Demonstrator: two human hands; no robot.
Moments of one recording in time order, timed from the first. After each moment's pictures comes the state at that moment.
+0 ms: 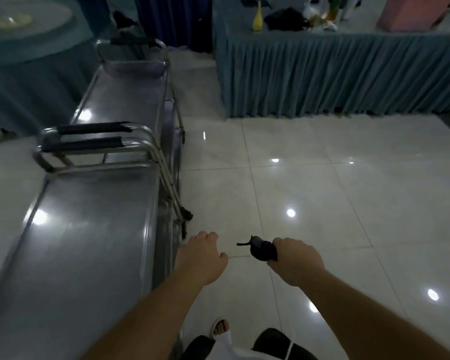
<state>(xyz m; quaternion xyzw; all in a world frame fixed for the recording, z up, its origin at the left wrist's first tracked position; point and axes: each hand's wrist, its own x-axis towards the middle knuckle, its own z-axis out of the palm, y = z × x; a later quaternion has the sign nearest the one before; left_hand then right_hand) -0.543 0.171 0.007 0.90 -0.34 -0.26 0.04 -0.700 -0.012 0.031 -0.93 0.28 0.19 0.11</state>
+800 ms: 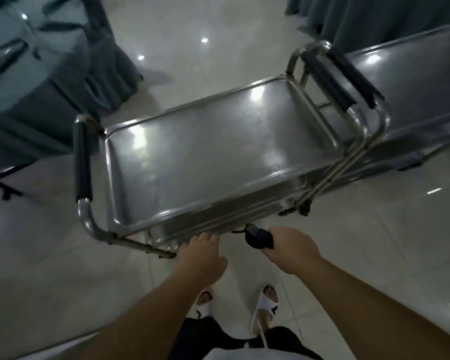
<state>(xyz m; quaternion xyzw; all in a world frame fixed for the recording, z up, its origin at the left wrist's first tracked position) -0.627 0.178 -0.041 0.90 0.28 -0.29 0.16 -0.468 0.013 -0.020 -0.89 -0.34 0.31 0.02</state>
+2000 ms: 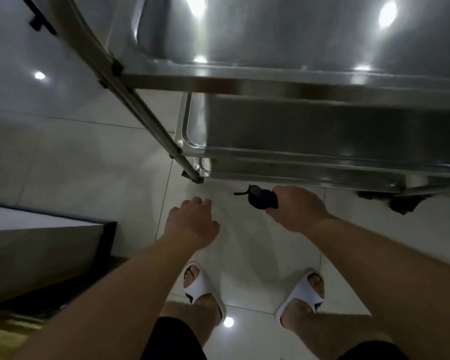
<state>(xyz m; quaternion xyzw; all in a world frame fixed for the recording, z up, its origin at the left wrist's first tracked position) -0.782 0.248 -0.401 0.80 0.48 -0.30 0.22 -0.548 0.168 -0.399 -0.77 -0.51 0.37 -0.07</state>
